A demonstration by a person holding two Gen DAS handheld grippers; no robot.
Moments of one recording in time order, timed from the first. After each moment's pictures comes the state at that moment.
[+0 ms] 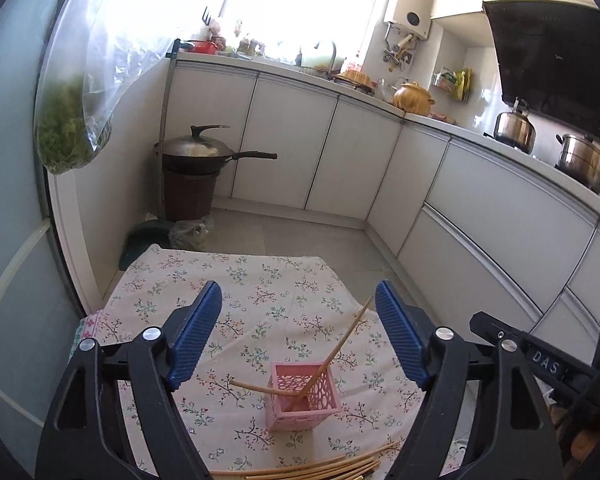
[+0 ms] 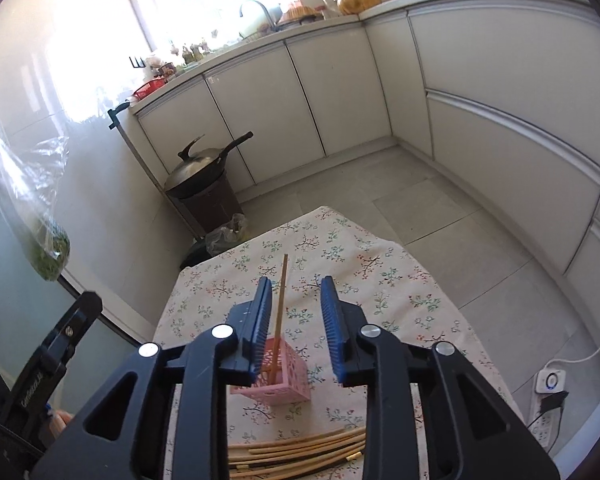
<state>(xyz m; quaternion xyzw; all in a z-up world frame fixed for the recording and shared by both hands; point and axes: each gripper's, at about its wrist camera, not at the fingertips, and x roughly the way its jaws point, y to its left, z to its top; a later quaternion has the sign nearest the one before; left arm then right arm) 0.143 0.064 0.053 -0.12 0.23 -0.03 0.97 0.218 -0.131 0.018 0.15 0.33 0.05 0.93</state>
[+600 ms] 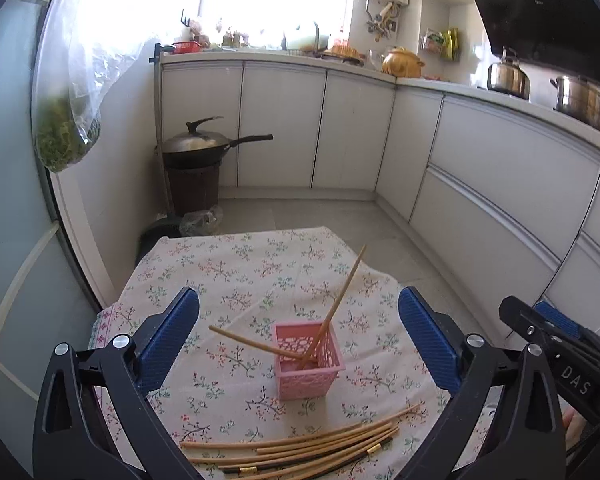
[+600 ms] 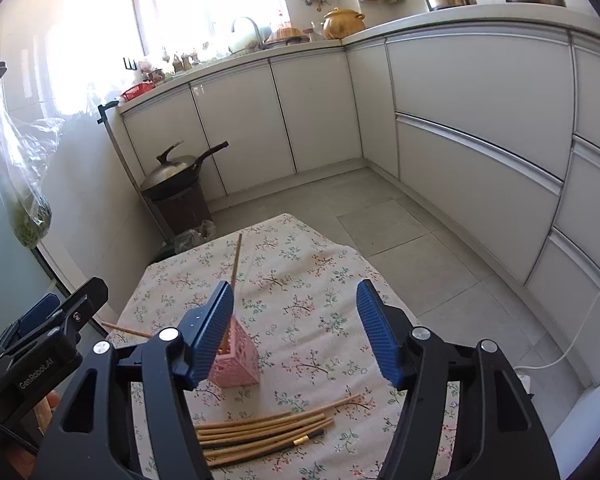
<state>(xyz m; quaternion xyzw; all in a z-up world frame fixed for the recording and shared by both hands) 0.125 0.021 0.028 -0.04 0.27 -0.02 0.96 0.161 -0.153 0.003 0.10 0.30 0.00 0.95</state>
